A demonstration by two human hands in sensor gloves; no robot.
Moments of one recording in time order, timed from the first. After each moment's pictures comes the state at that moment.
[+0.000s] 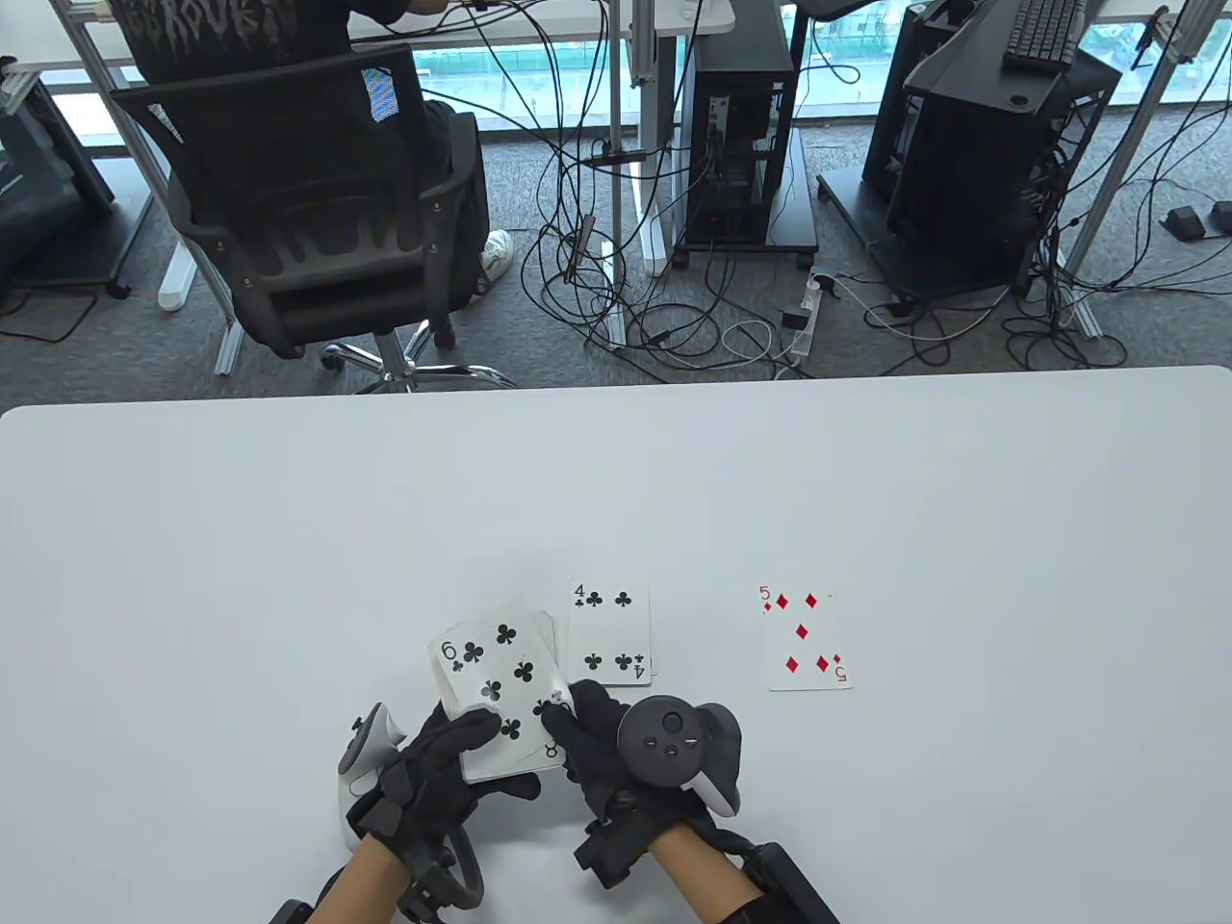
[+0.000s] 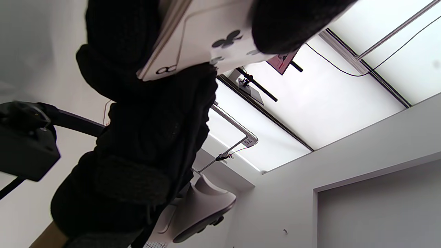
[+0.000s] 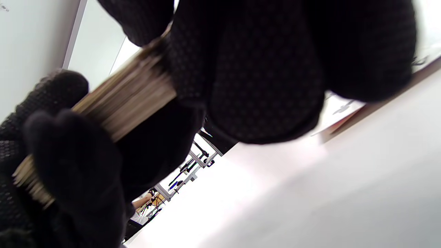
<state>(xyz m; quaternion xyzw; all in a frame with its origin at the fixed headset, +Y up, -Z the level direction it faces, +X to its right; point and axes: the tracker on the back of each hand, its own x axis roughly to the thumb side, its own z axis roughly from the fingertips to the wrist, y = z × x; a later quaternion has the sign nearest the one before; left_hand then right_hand) -0.214 -0.811 -0.263 -0.28 -0.11 0.84 0.45 0.003 -0.747 -0.270 0.18 -0.05 0.89 0.42</state>
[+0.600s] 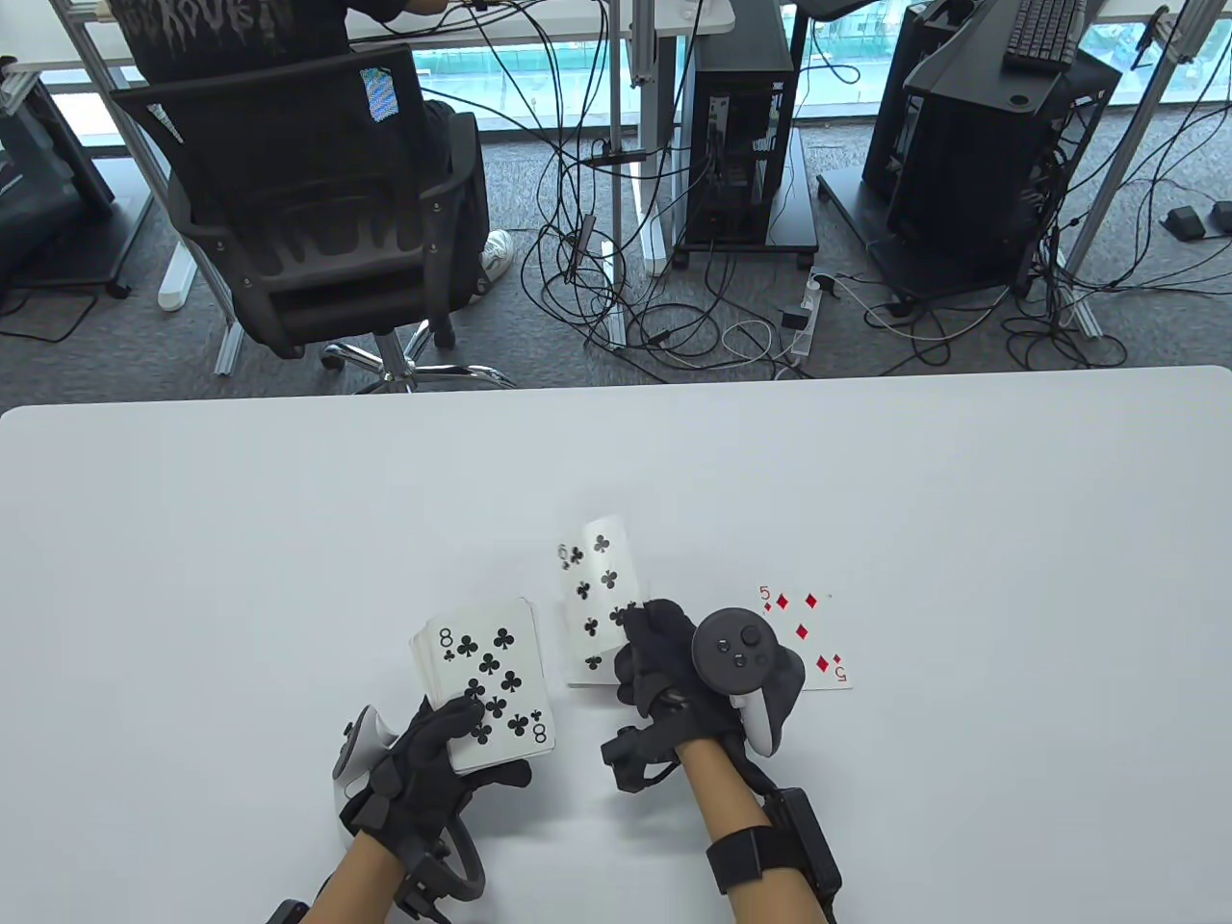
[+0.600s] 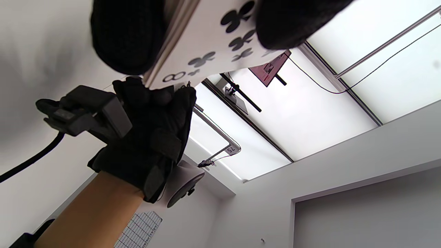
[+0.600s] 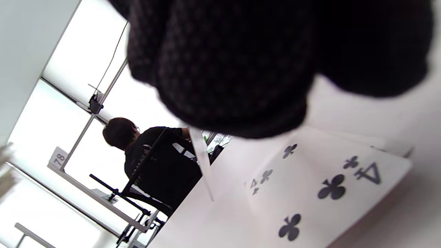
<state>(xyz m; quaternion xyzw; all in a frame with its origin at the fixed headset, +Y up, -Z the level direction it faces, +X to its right) -0.215 -0.805 -0.263 -0.25 -0.10 0.87 0.41 0.054 -0.742 -0.333 -0.03 -0.07 0.89 0.46</state>
